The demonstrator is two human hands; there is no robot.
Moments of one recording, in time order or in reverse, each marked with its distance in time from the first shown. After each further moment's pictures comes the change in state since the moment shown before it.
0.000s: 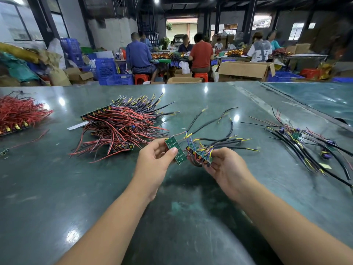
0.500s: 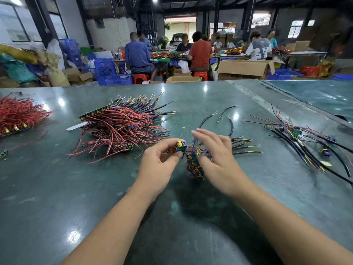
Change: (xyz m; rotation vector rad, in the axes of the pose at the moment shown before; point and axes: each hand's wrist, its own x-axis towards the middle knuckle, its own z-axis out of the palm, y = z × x) left_hand -0.003 0.002 0.002 0.184 -0.127 0.190; right_hand -0.006 0.004 -0.008 -1.203 -0.127 -0.831
